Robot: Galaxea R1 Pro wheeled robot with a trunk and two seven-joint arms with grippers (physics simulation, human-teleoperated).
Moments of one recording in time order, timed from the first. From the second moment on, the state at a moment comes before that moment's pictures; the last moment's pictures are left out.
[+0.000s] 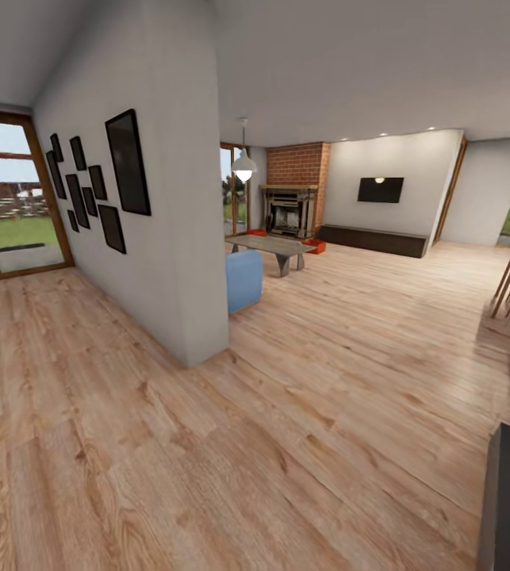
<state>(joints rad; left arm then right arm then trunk) 0.00 0.01 0.05 -0.07 0.25 -0.07 0.01 -0.14 -0.07 0.14 0.03 -0.07 -0.18 0.02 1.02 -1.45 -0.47</state>
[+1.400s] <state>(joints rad) 0.00 0.01 0.05 -0.07 0.25 -0.07 0.01 -0.14 -0.07 0.14 0.03 -0.07 -0.18 0.02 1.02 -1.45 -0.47</state>
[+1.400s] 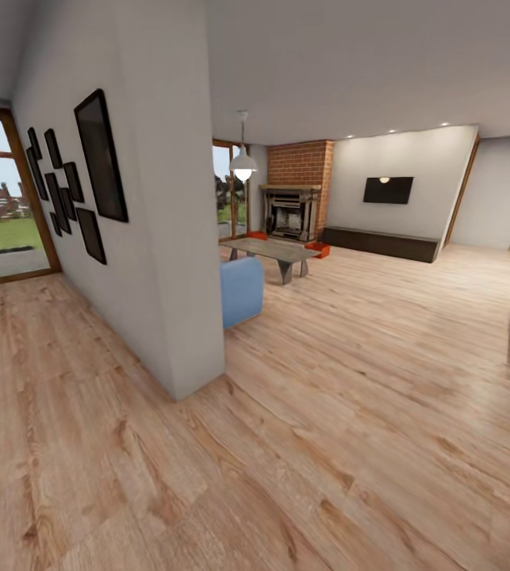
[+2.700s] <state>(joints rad) 0.00 0.01 0.05 -0.07 0.25 -0.07 0.01 -0.14 -0.07 0.12 0.02 -0.08 -0.18 0.03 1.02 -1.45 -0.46</state>
